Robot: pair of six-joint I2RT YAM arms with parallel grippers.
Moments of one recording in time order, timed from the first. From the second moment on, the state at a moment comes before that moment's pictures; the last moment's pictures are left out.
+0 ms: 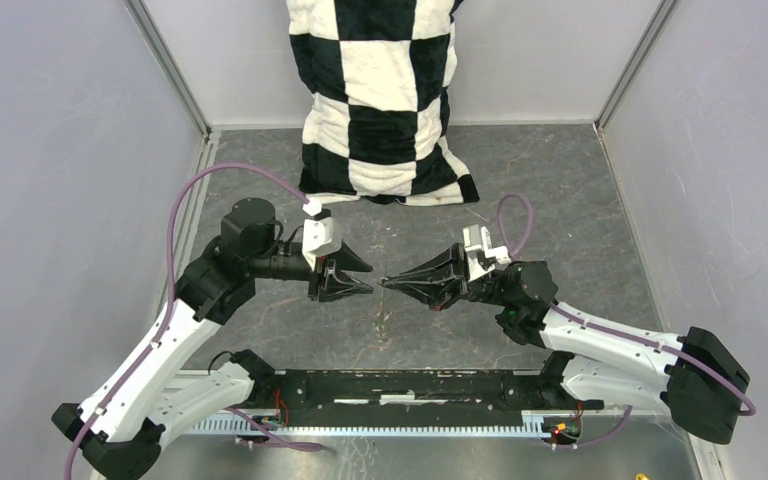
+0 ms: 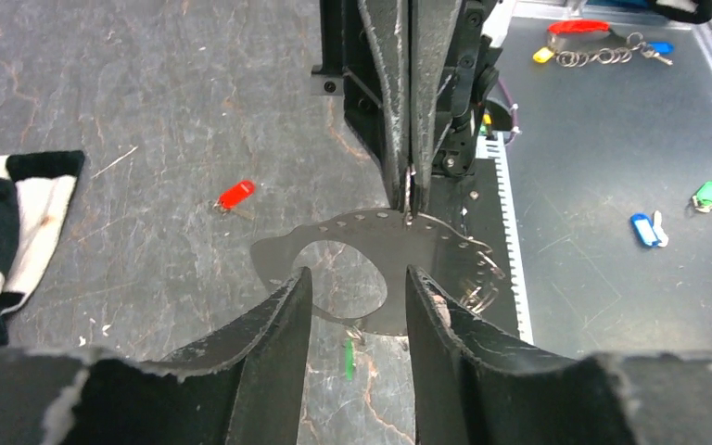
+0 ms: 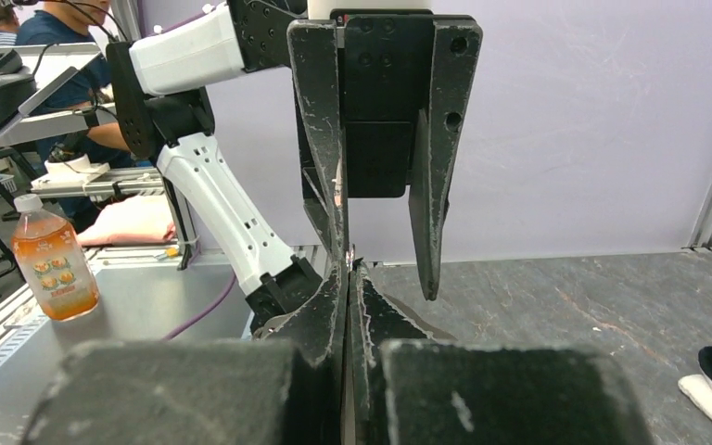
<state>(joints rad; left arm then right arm) -0.62 0.85 1.03 -0.54 0.88 0.25 0.95 1.03 0.50 1.03 -0.55 0.32</state>
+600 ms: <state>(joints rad) -0.62 0.86 1.03 -0.47 0.98 0.19 0.95 1.10 0.53 1.05 -0.55 0.32</state>
